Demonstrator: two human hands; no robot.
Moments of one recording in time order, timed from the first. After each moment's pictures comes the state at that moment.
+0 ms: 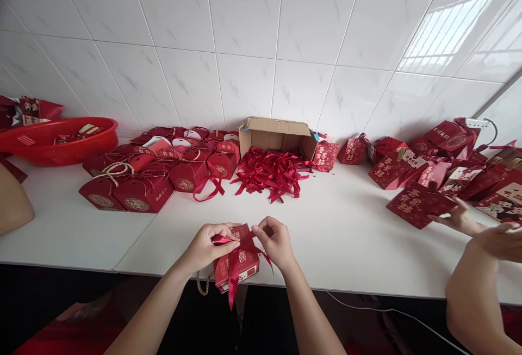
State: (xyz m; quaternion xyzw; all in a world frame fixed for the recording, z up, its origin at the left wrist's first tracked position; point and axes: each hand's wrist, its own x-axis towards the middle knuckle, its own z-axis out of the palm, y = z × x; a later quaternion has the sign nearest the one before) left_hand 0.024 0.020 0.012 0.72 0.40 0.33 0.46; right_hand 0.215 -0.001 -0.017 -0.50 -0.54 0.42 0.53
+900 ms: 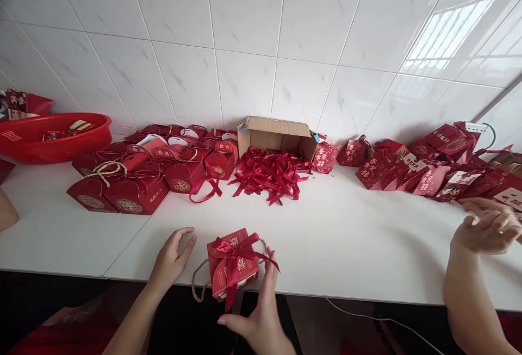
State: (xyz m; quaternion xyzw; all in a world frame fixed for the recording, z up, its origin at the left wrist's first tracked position) left_hand -0.054 0.033 -0.069 0.67 0.61 0.37 0.21; right_hand 0.177 -0.090 -0.105 -0.56 -0.60 0.28 0.50
